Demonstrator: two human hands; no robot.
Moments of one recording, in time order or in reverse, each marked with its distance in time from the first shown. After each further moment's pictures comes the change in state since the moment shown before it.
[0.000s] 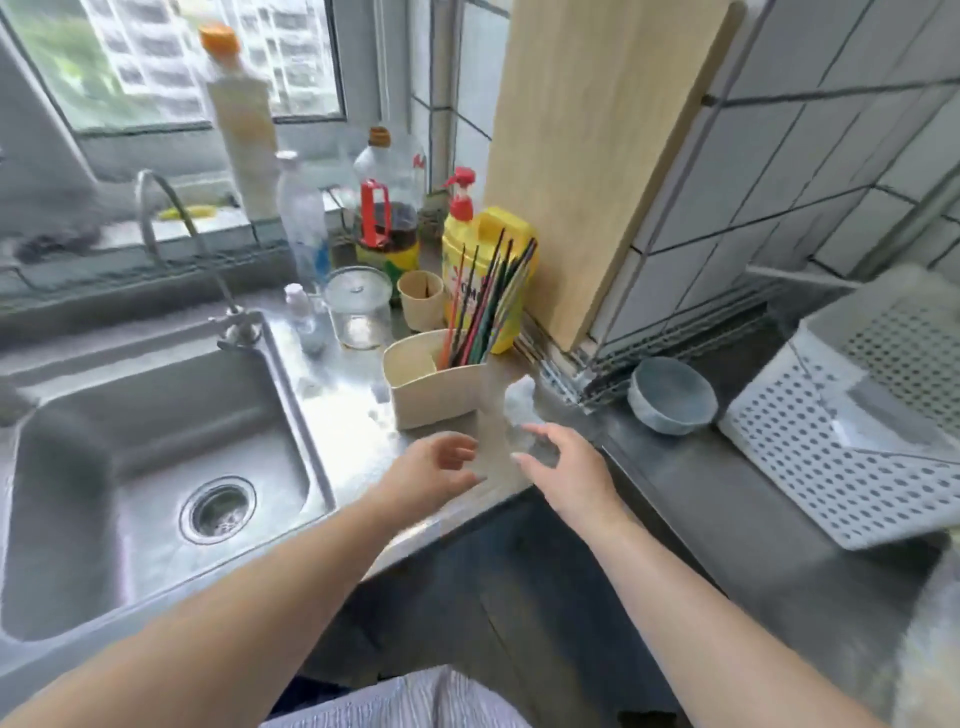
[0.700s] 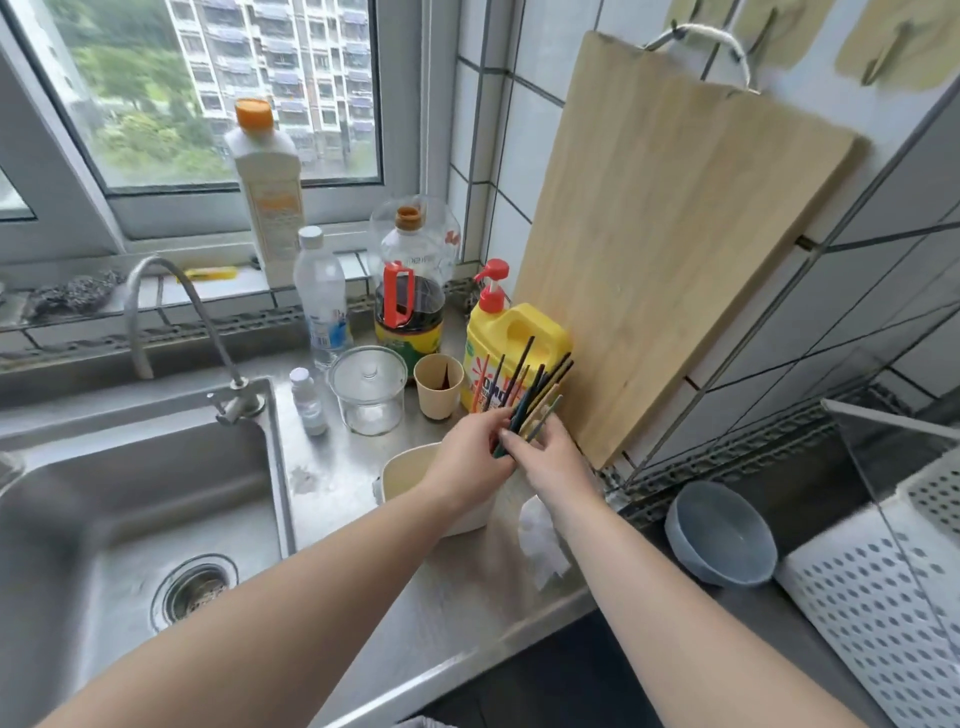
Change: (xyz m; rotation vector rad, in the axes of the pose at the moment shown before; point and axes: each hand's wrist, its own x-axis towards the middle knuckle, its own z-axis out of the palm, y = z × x) left_hand 0.123 0.089 -0.038 0.134 0.246 0.232; right_hand 0.161 -0.058 -0.001 0.502 -0.079 0.077
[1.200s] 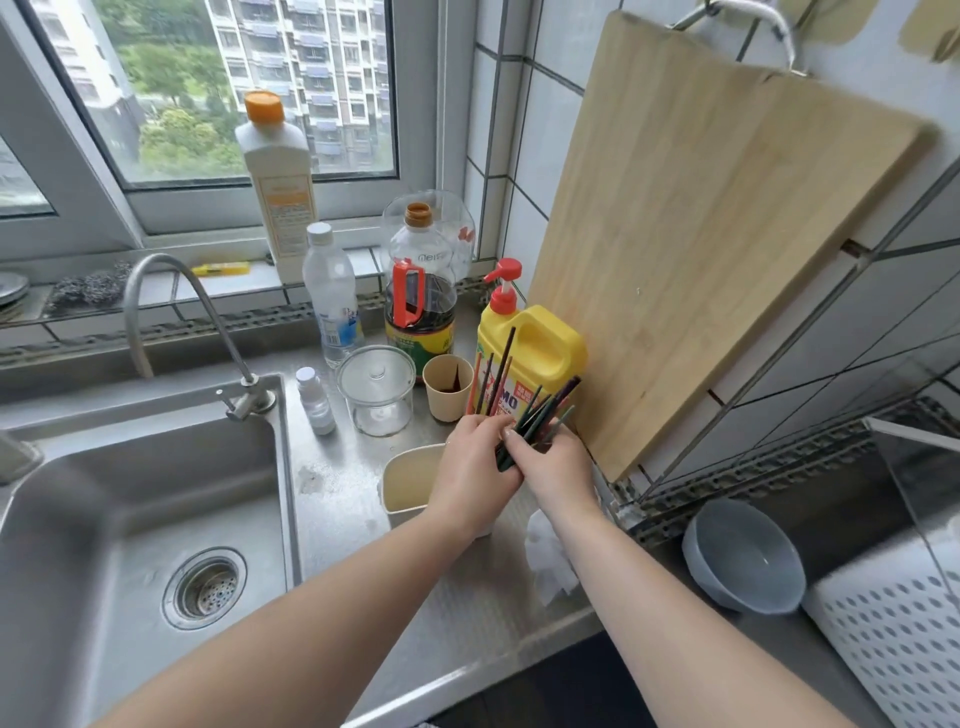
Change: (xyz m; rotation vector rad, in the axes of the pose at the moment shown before) left_hand 0.008 -0.021 0.022 0.036 0.174 -0.019; right_hand 0.013 -0.002 0.001 -0.130 0.099 -0.114
